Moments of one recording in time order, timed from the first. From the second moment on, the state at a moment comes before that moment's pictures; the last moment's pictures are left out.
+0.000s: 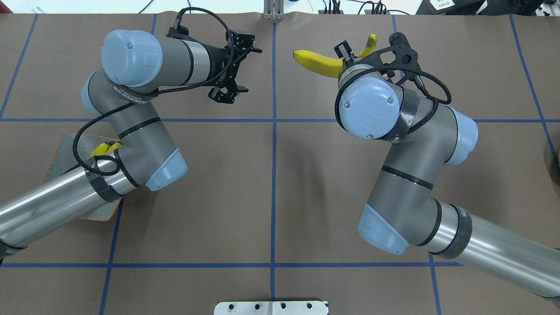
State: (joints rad) left arm -0.72 -2.28 -1.49 -2.36 -1.77 -2.27; right arm 0.57 -0.97 1.84 -1.58 1.09 2.16
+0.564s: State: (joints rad) left arm -0.69 -2.33 -1.48 -2.31 -1.77 -2.28; right arm 0.47 -0.97 1.83 -1.58 0.89 2.09
